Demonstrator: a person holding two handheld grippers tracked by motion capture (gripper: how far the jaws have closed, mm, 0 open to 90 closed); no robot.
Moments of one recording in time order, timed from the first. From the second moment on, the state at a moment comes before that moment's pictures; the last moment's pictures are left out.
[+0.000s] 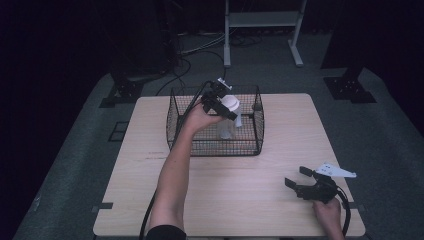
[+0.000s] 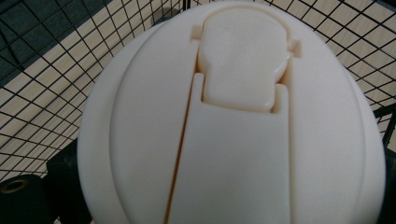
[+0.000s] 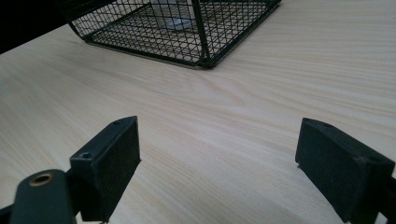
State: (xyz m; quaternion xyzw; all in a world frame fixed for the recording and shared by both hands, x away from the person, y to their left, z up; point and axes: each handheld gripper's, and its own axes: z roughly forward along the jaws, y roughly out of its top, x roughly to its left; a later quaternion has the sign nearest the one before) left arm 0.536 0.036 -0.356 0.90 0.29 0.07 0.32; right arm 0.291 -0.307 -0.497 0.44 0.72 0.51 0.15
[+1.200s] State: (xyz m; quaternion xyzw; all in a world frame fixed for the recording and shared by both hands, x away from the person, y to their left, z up) left arm 0.526 0.042 -0.344 0.89 0.28 0.09 0.34; right arm 0.291 -0.305 -0.498 0.44 0.72 0.51 0.15
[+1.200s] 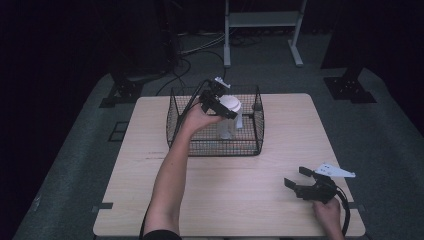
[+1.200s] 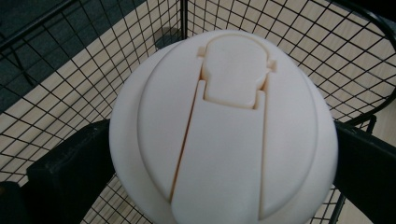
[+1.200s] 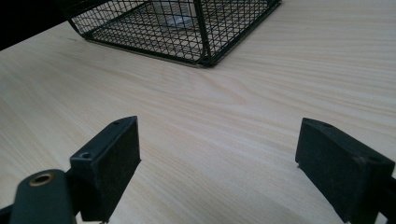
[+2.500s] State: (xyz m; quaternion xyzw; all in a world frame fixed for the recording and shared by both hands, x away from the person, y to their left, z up) left arm 0.487 0.102 -0.337 0.88 0.29 0.11 0.35; right arm 0.291 -0.303 -0.498 0.44 0.73 0.50 0.16
